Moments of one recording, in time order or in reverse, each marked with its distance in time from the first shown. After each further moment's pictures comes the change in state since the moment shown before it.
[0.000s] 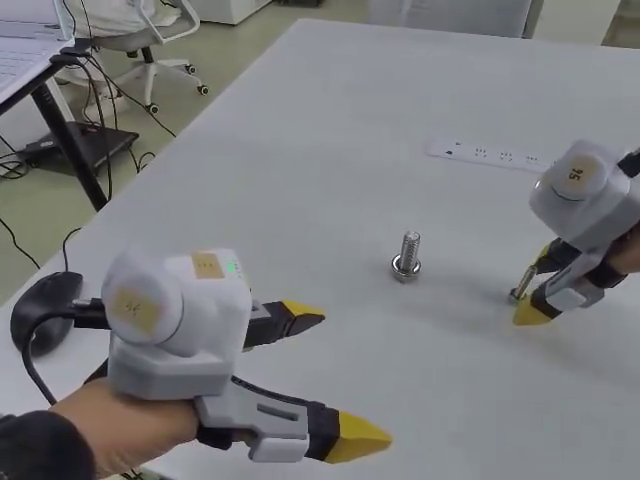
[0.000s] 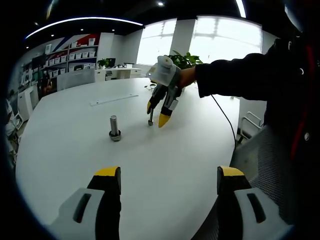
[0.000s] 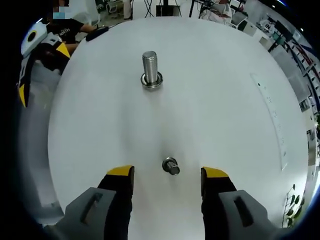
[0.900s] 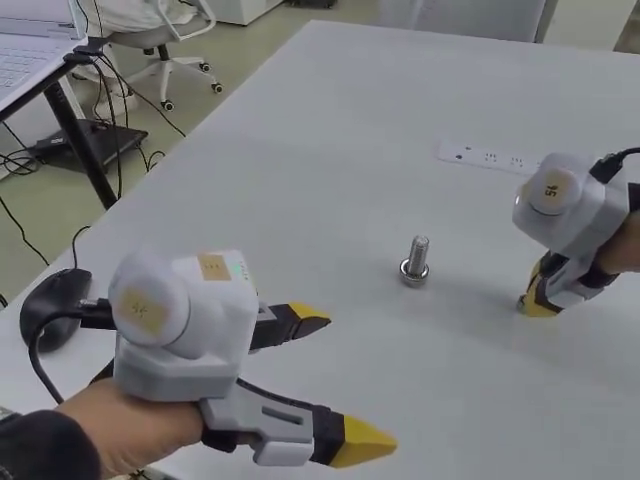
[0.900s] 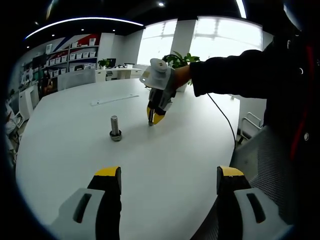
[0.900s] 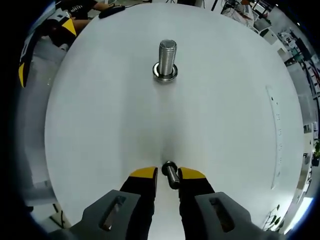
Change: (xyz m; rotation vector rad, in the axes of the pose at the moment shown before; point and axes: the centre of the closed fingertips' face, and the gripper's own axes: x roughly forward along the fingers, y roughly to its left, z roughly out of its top) left arm -0.001 -0.001 0.002 -0.005 -0.004 0.003; right arm 0.007 0.000 0.001 -0.185 0.150 0.021
